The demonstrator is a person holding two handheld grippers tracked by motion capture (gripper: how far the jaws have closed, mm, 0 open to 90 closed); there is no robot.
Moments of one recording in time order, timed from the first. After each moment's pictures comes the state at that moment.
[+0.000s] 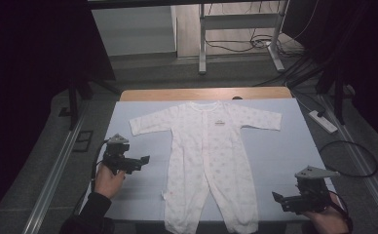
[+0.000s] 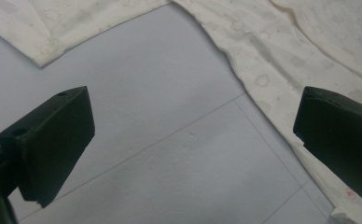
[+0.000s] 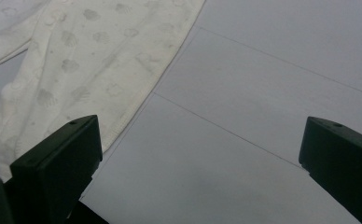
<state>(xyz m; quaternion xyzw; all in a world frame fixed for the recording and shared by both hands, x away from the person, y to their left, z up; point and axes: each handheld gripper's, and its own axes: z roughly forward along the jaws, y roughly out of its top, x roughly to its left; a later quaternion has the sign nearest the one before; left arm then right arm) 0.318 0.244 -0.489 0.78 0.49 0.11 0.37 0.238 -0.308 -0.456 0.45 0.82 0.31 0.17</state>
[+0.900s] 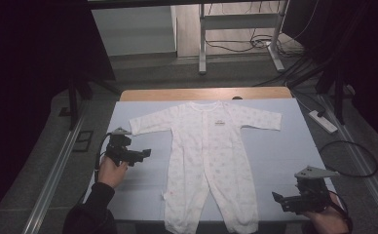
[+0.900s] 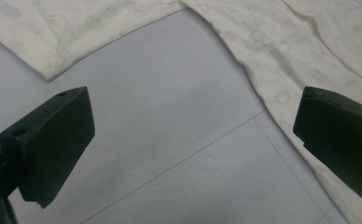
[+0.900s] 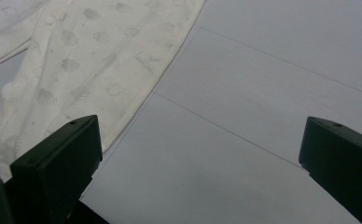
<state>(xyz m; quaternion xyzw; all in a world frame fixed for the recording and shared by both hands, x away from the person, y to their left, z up) 0.345 0.245 -0.491 0.78 0.50 0.10 0.36 0.238 -0.308 -0.456 0.45 0.82 0.31 0.17</state>
